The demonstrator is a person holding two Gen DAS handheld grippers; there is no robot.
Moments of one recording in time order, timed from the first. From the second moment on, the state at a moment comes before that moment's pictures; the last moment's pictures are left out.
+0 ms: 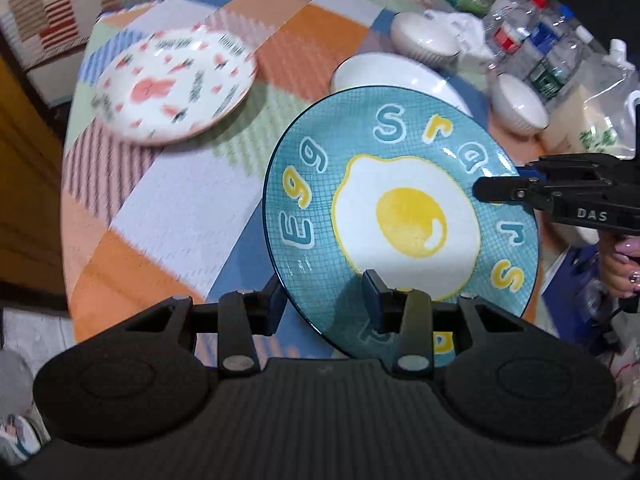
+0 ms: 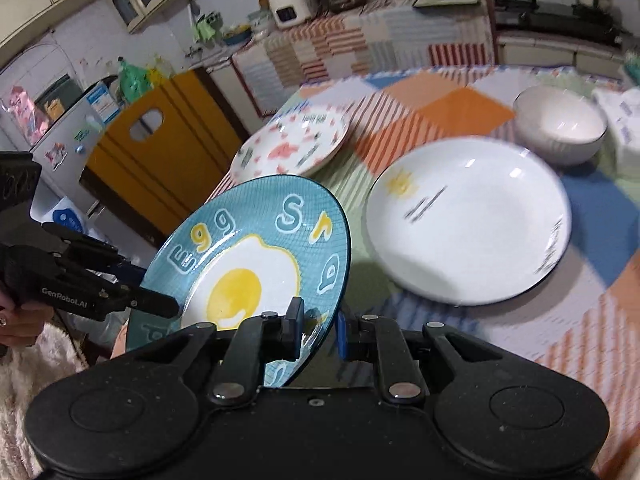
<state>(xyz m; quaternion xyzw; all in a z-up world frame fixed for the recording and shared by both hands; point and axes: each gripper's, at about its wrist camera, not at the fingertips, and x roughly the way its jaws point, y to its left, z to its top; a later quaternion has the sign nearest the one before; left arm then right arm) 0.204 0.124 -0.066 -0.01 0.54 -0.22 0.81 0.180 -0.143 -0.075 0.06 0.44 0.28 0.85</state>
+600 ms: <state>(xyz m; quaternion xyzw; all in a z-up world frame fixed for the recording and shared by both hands) 0.326 0.045 -0.083 0.00 0.55 -0.25 0.80 0.255 -0.220 -0.074 0.10 0.44 0.20 0.87</state>
